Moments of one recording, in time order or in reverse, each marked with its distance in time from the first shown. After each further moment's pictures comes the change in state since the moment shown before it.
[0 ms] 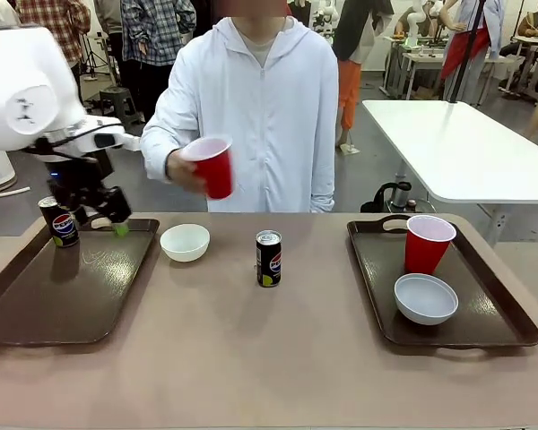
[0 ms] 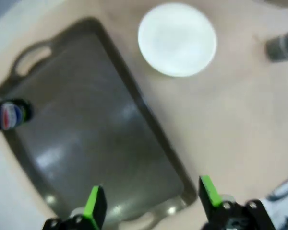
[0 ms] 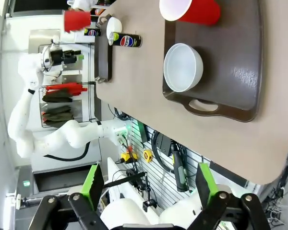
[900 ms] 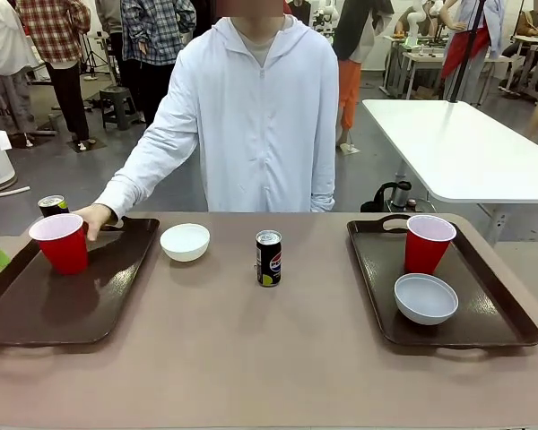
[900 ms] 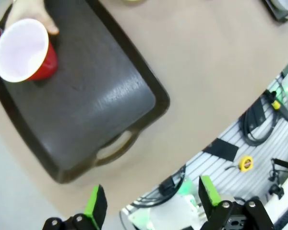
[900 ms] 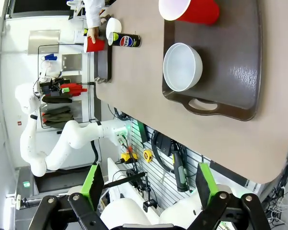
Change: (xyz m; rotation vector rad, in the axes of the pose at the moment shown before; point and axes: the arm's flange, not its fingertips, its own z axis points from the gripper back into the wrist) left arm -0.168 0.043 0.066 -0.210 -0.049 -0.067; right arm -0.002 0.000 0.002 -0.001 -0.004 -0.005
